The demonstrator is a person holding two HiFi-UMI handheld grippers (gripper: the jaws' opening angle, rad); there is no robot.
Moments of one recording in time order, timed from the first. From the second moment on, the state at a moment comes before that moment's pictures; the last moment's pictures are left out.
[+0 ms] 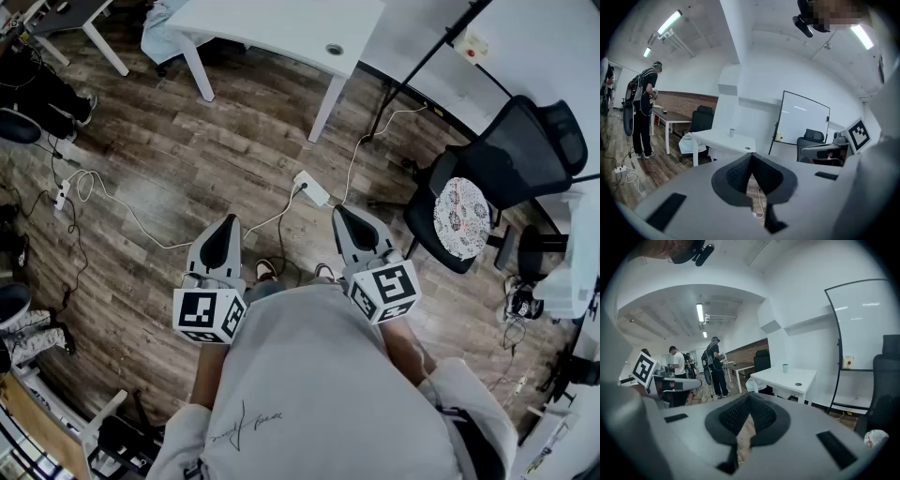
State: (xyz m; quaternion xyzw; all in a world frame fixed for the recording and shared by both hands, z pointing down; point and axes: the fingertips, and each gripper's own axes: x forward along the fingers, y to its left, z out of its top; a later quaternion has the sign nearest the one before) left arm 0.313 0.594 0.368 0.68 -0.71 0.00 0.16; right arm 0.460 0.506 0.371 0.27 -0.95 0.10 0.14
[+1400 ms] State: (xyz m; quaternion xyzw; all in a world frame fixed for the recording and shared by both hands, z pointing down) left arm 0.193 0.521 0.392 0.70 -0.69 0.03 0.19; right arm 0.330 0.424 0.394 0.28 -0.94 0.16 0.11
